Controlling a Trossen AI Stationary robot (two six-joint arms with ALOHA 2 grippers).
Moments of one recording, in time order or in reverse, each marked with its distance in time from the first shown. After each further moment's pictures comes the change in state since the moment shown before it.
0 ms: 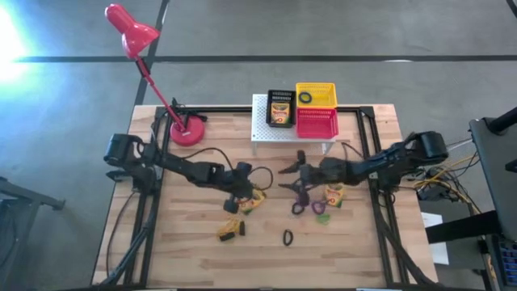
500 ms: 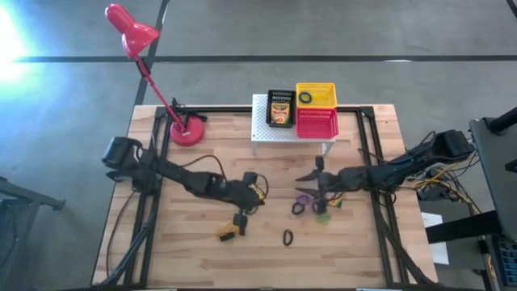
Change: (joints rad) left arm -0.119 0.004 0.041 0.216 -0.026 -0.183; right arm 0.173 -0.308 -0.171 -0.130 0.226 -0.021
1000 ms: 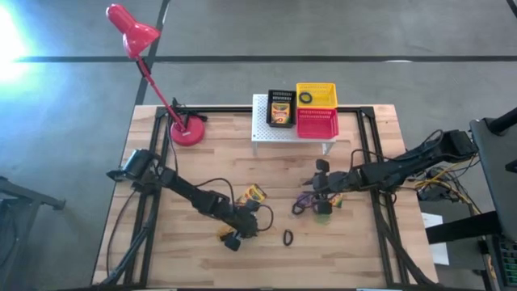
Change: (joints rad) left arm -0.147 0.266 0.011 0.073 0.173 -0.077; right arm 0.009 -0.069 0.143 -0.718 -0.004 0.146
